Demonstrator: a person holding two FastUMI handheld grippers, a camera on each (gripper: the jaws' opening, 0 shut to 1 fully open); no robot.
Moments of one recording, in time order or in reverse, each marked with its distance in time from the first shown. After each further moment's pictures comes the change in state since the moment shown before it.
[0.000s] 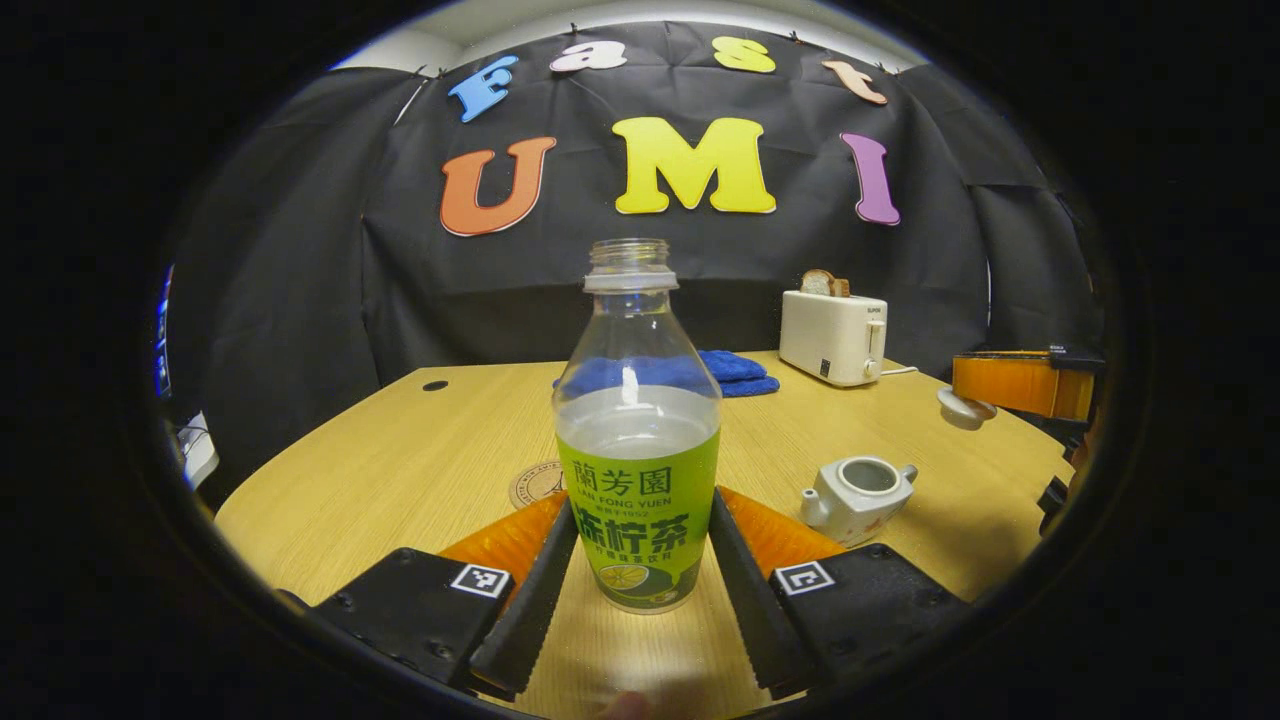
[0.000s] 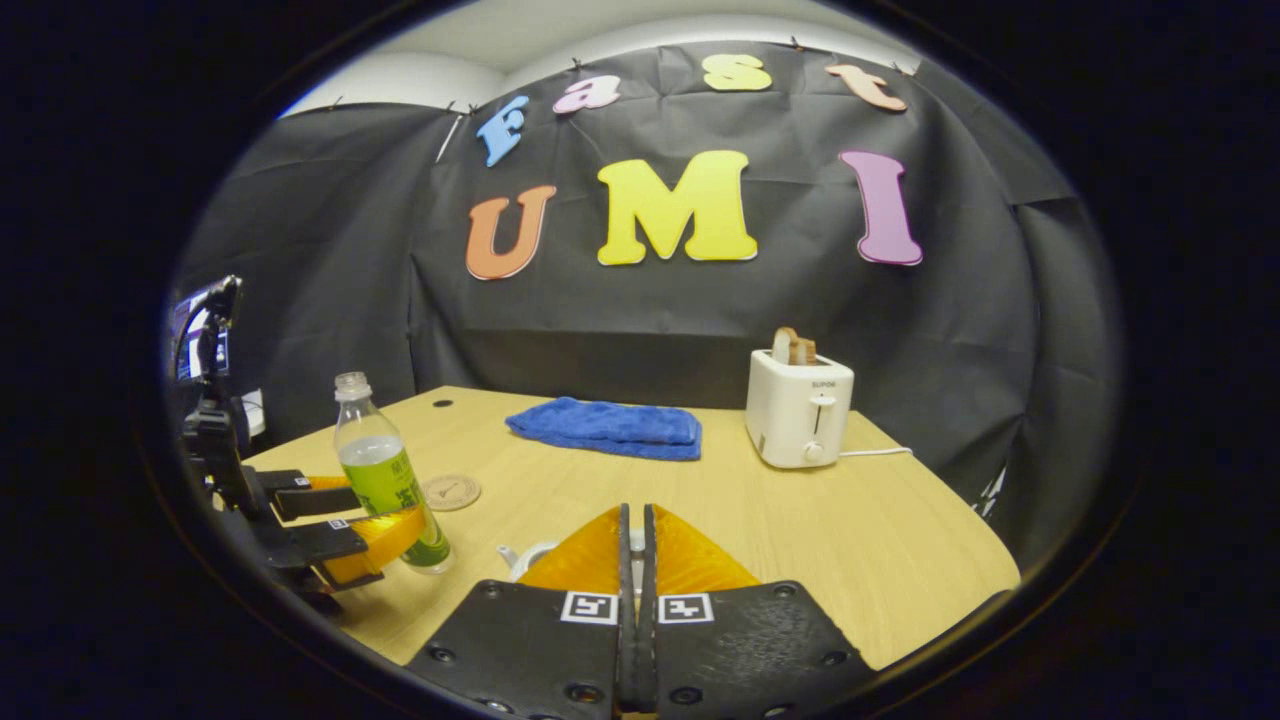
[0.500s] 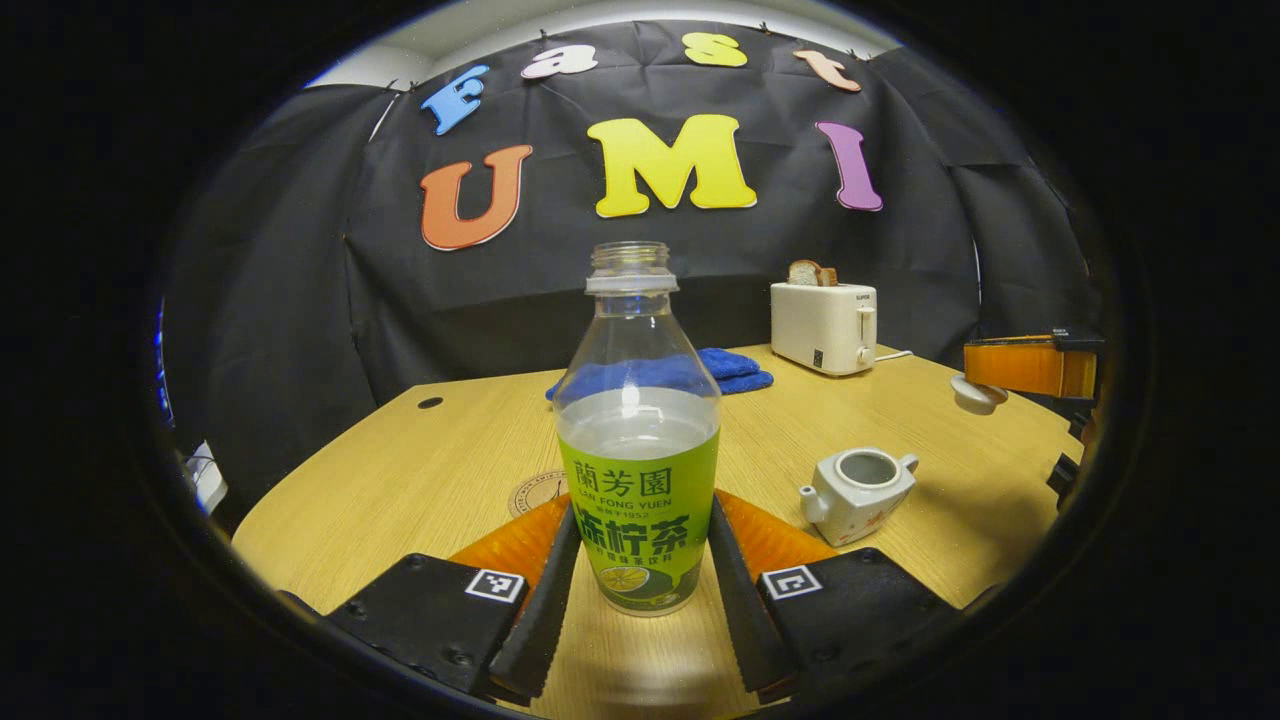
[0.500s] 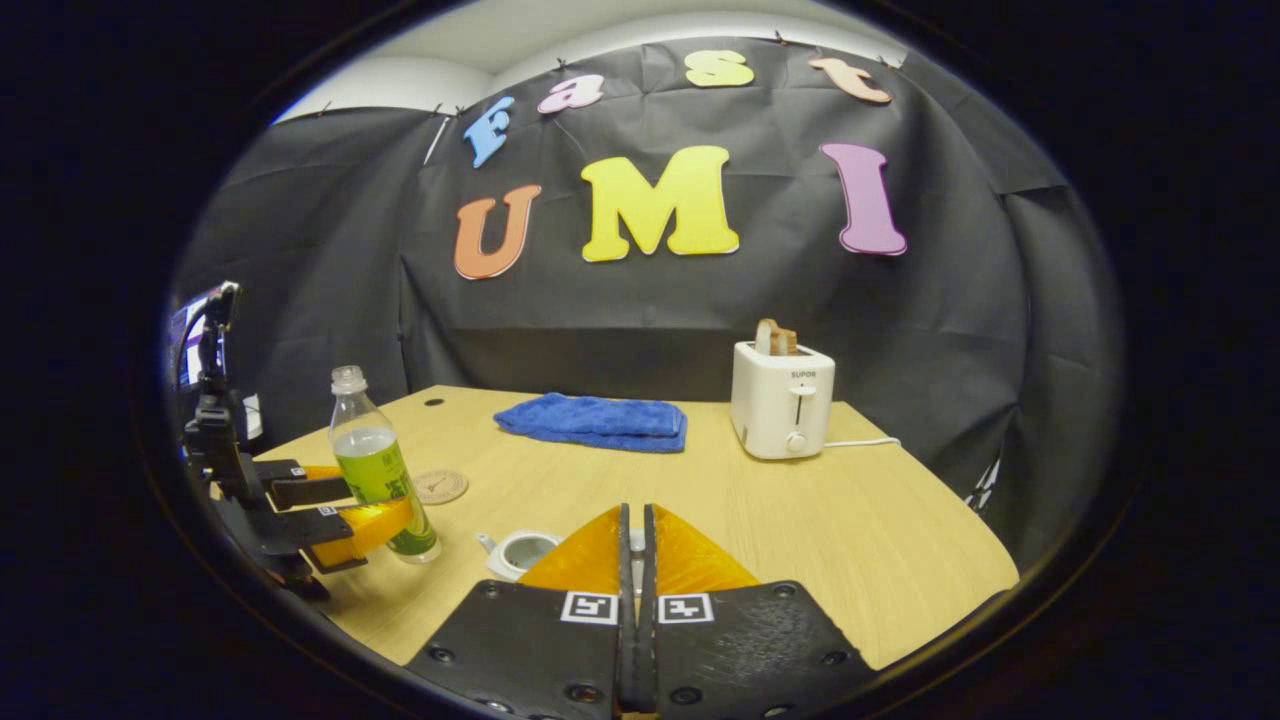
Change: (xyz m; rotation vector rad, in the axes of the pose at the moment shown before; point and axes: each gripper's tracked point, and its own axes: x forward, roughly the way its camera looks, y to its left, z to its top) left arm -0.002 -0.001 0.007 0.085 -0.003 -0.019; right arm -0.006 -0.020 -0.008 0.021 0.013 -0.011
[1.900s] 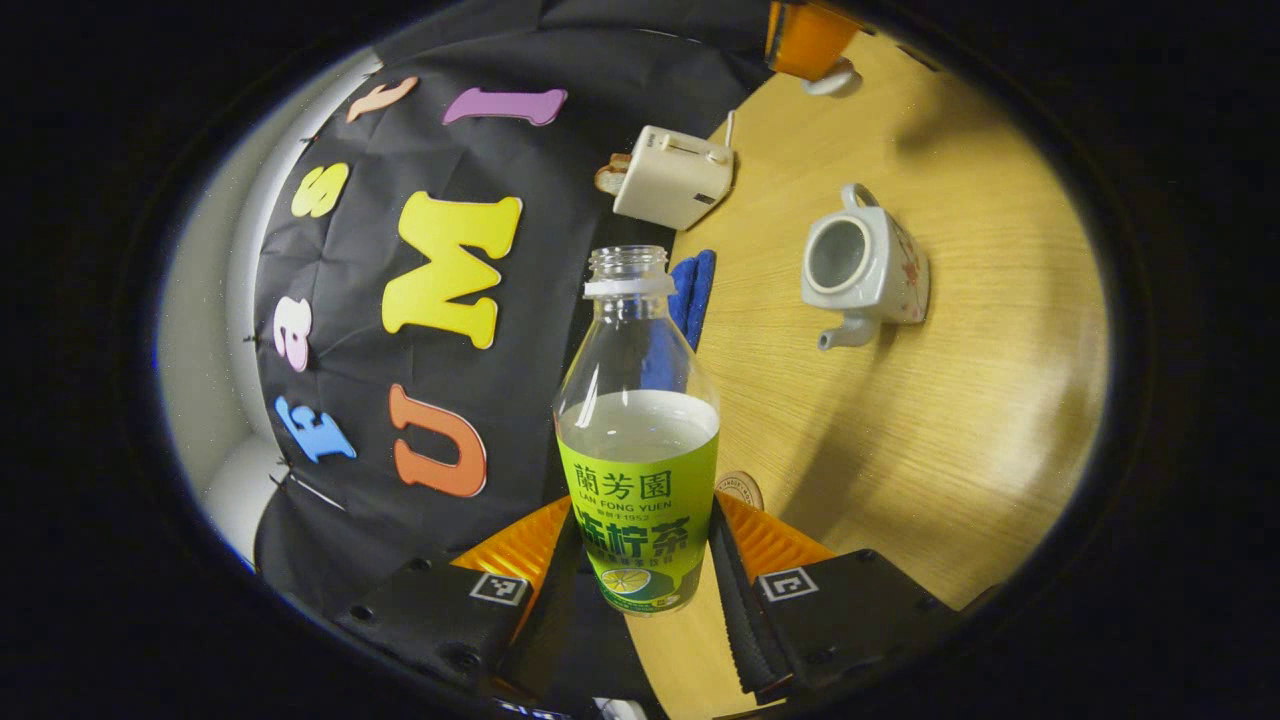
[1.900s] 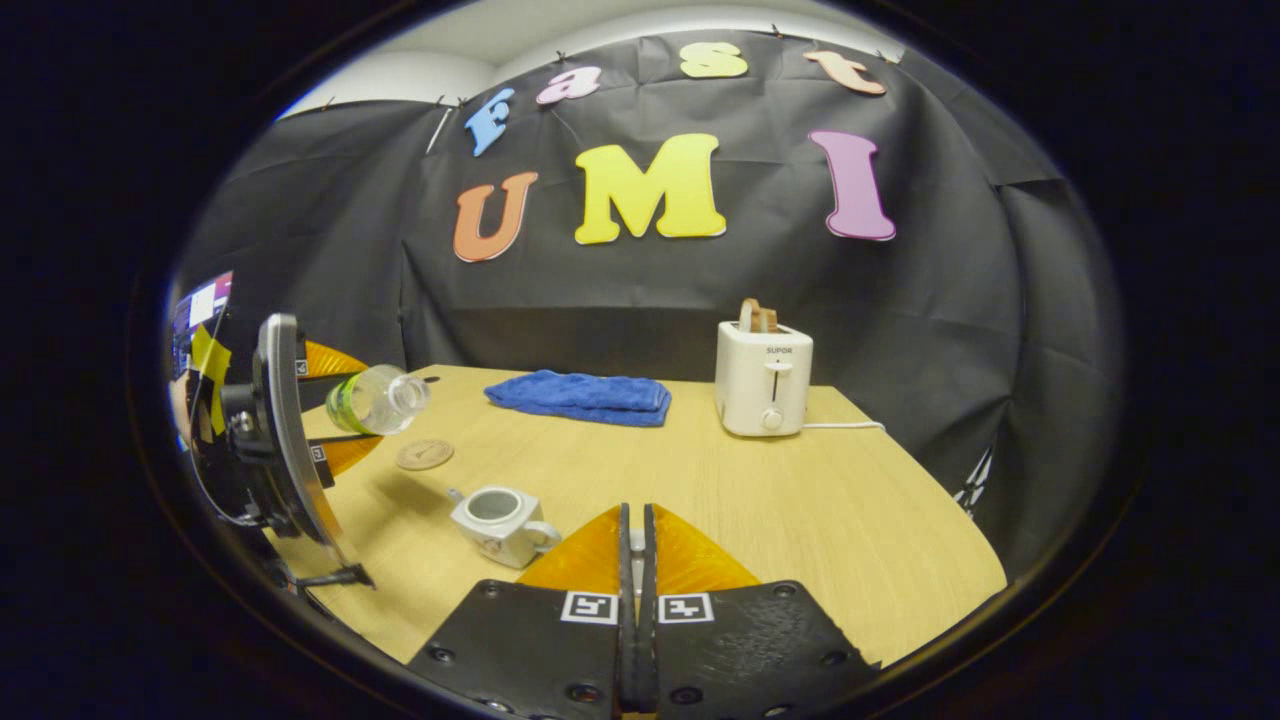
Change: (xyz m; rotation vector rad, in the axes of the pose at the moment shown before) left arm 0.006 0.015 0.046 1.304 0.109 0.141; right arm -0.017 -0.038 -0.027 -0.024 0.040 0.000
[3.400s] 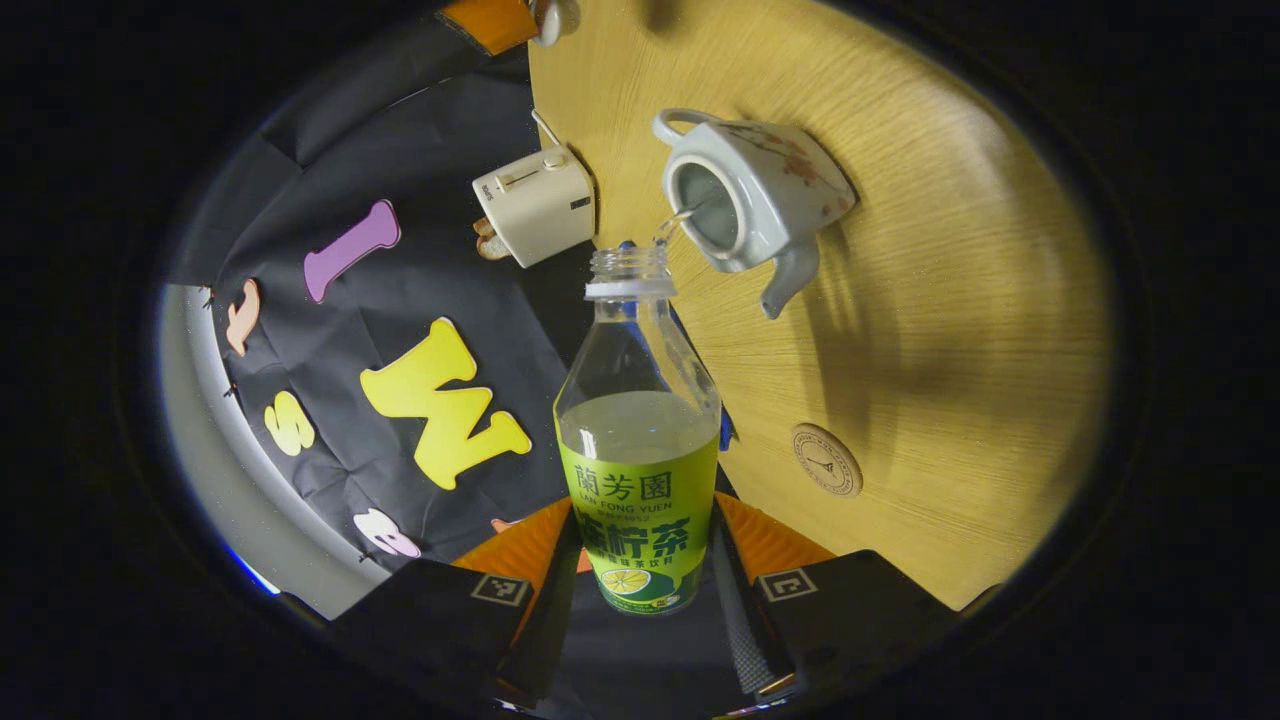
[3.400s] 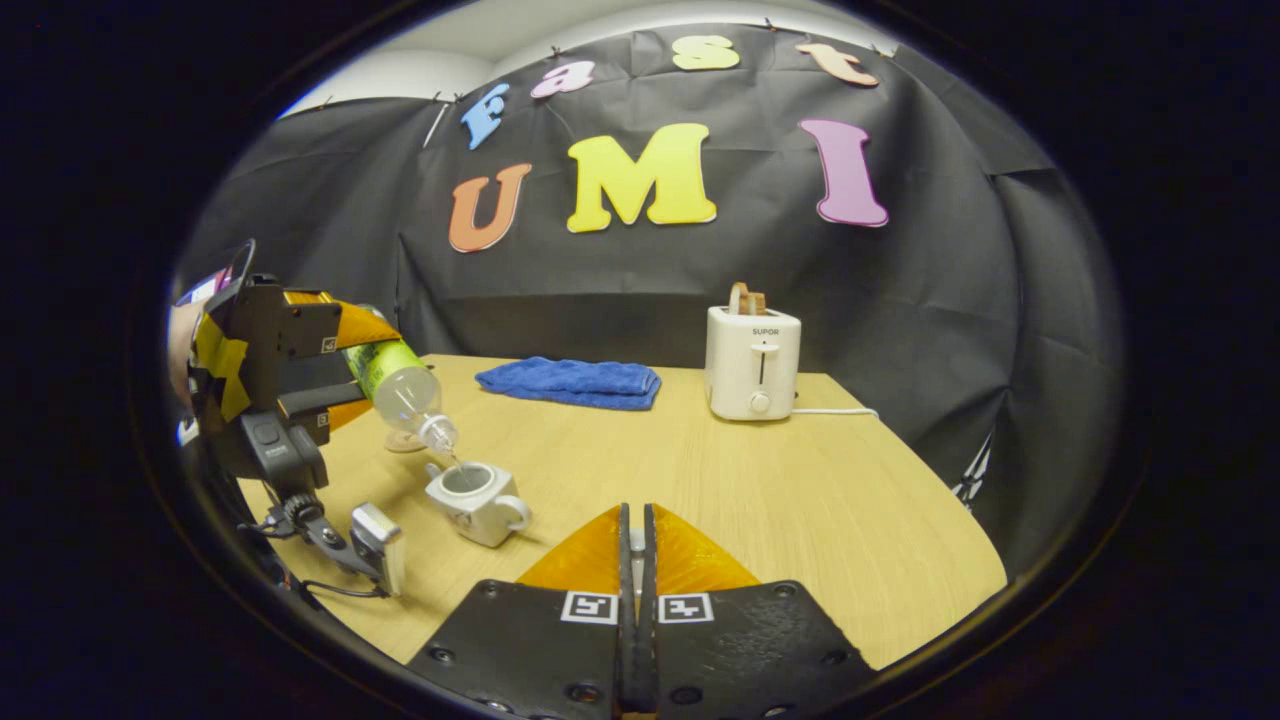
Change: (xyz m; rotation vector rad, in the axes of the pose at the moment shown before) left arm 0.010 0.025 0.041 0.622 0.056 0.091; right arm 0.002 -0.020 -0.018 0.000 0.018 0.002
